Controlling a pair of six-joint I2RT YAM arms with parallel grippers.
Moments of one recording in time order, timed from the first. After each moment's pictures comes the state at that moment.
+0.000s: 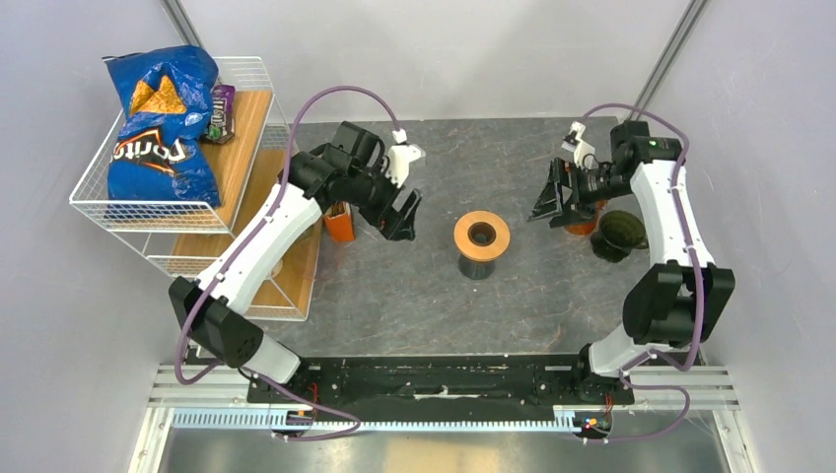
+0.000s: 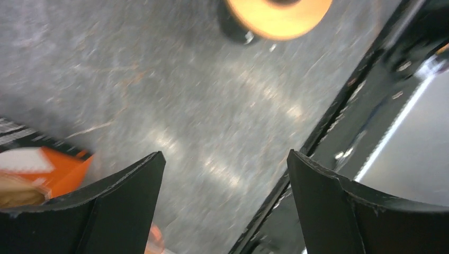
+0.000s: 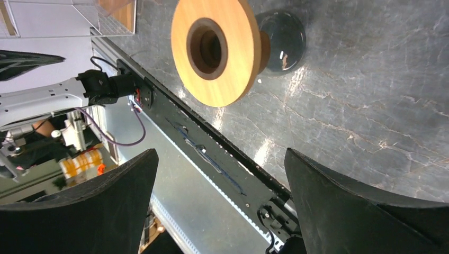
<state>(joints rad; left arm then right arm) -0.53 1.53 1.60 -0.99 0.48 0.14 -0.11 1.60 1.54 -1.33 -0.84 -0.19</state>
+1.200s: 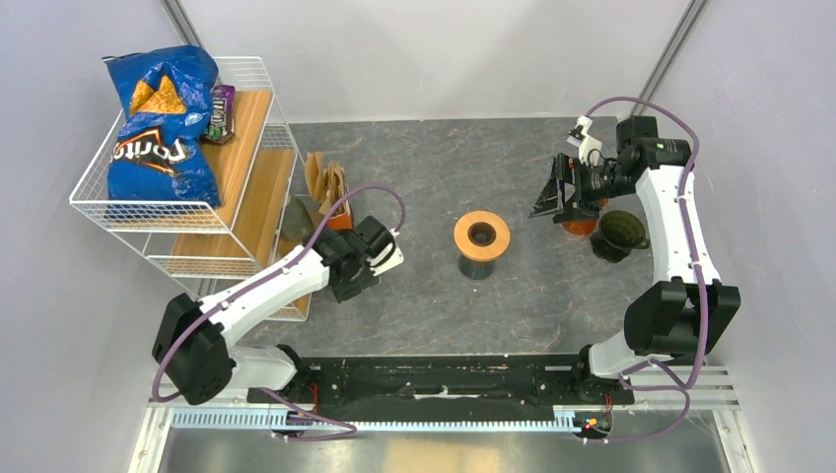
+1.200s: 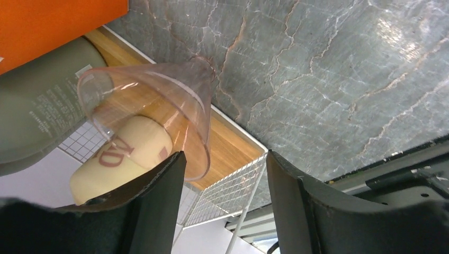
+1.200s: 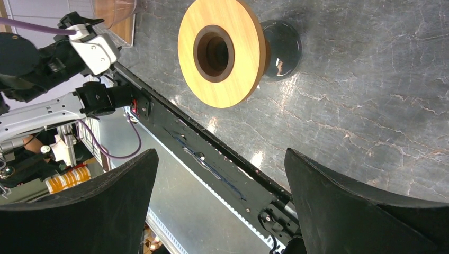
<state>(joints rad) -0.74 1.28 0.98 -1.03 -0.37 0.38 -0.11 1.52 1.57 -1.31 -0.81 -0.12</state>
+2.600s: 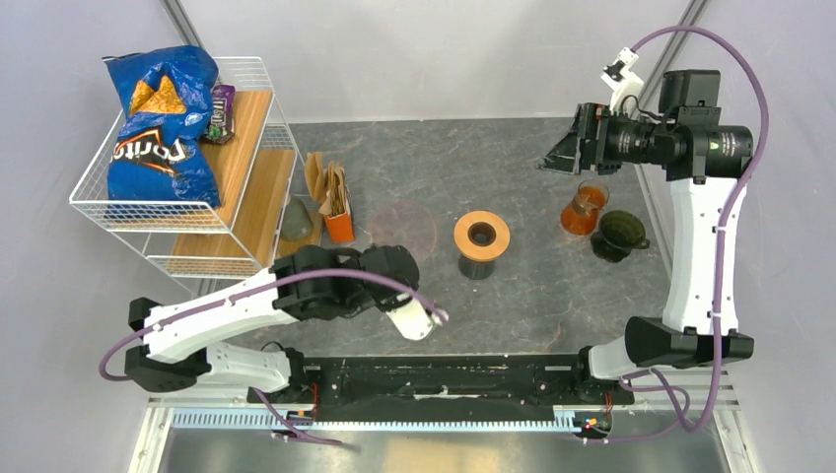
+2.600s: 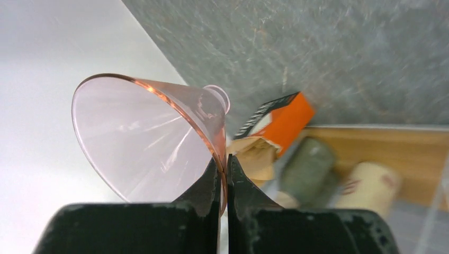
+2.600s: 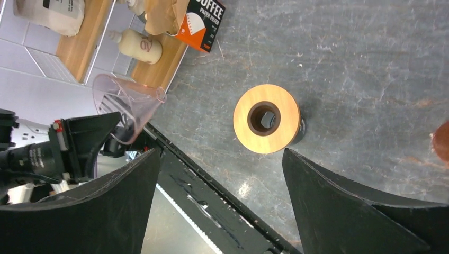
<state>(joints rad) -1.27 1.20 1.44 -1.21 -0.44 1.08 -0.09 1.47 2.01 -1.32 -0.85 0.02</state>
